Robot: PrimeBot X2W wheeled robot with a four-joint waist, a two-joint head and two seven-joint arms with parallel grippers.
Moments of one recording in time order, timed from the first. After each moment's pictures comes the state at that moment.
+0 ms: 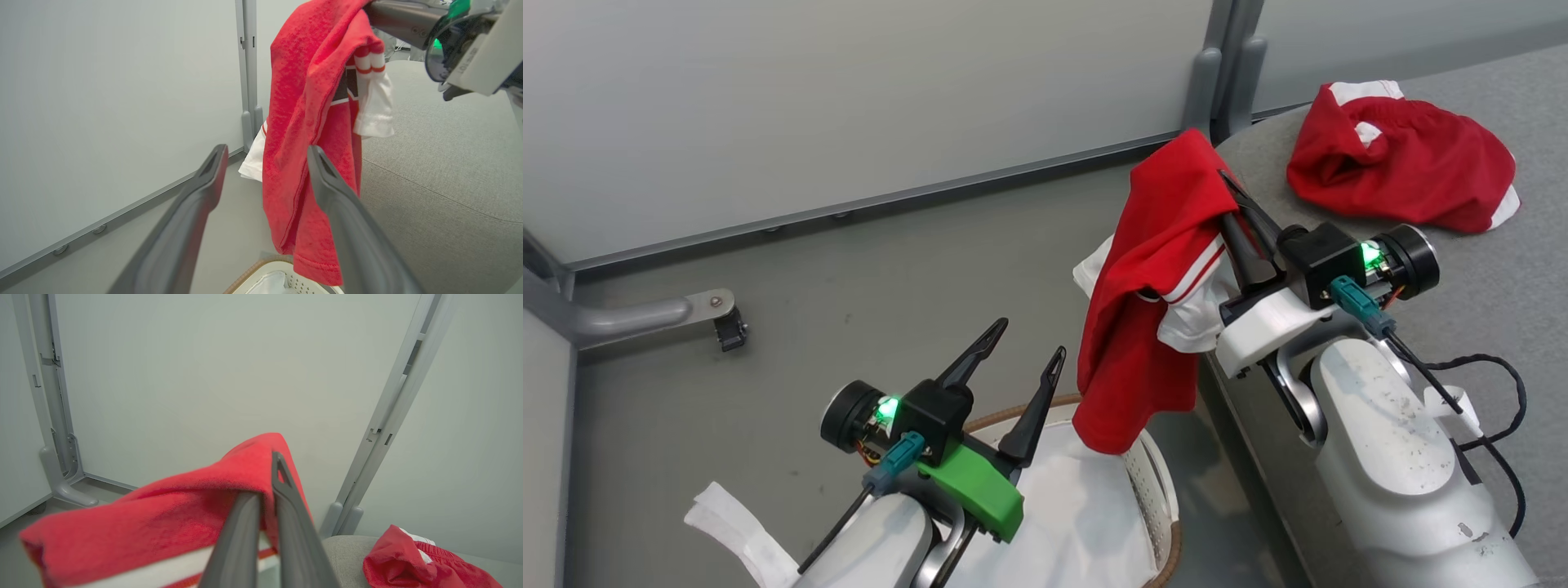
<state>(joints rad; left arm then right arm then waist) -0.38 0.17 -0.70 0.34 -0.39 -0.06 -0.26 -0.56 -0.05 0.22 0.41 -0.01 0.13 -0.26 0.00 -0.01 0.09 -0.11</state>
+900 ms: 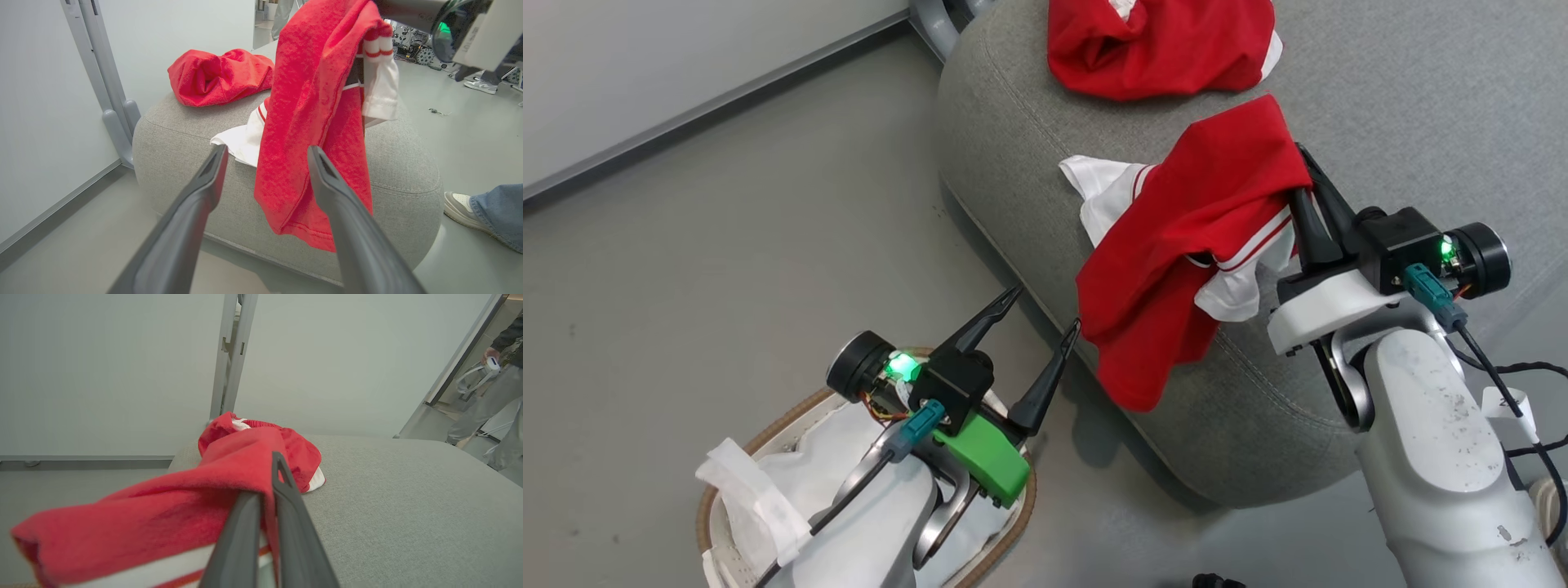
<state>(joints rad) -0.47 0.17 -0.71 0.39 -0.30 -0.12 -0.26 -0.53 -0.05 0.07 0.35 -0.04 0.13 -0.26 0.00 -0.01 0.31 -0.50</state>
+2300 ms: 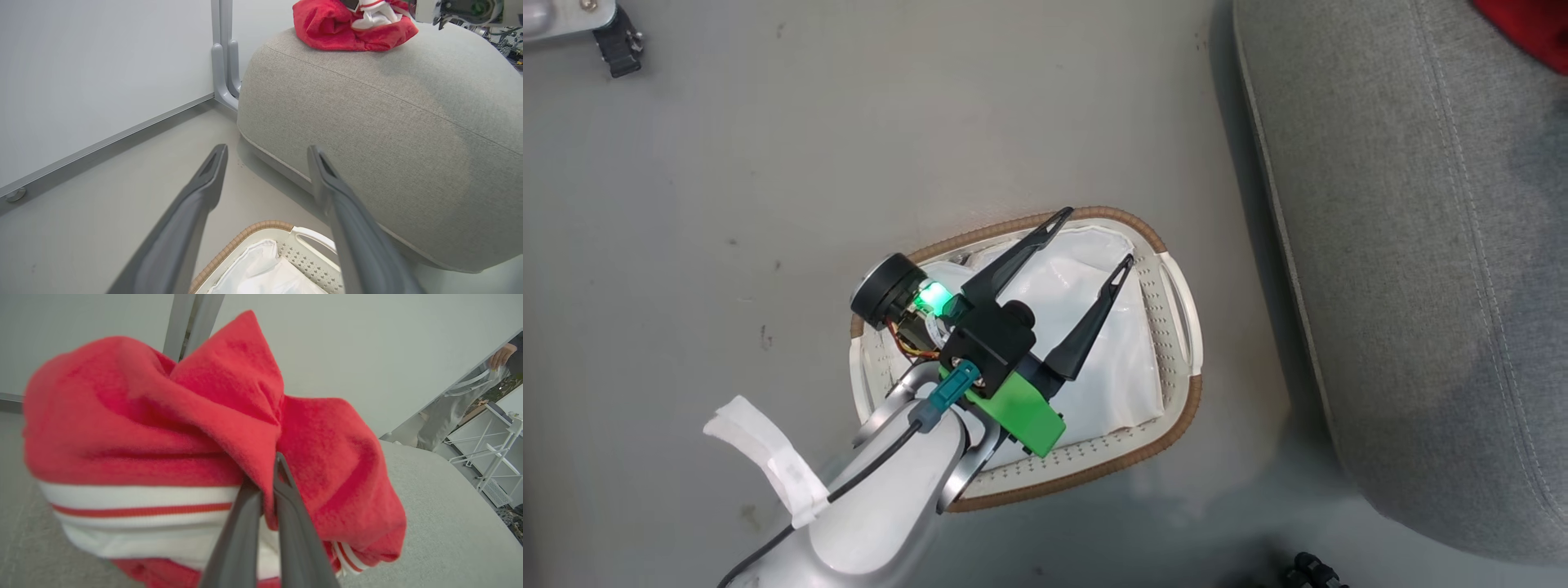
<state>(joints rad) -0.58 0.14 -0.73 0.30 -0.23 -0.13 -0.26 -0.90 -0.36 -0.37 0.70 -0.25 0.13 -0.26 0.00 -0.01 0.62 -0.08</state>
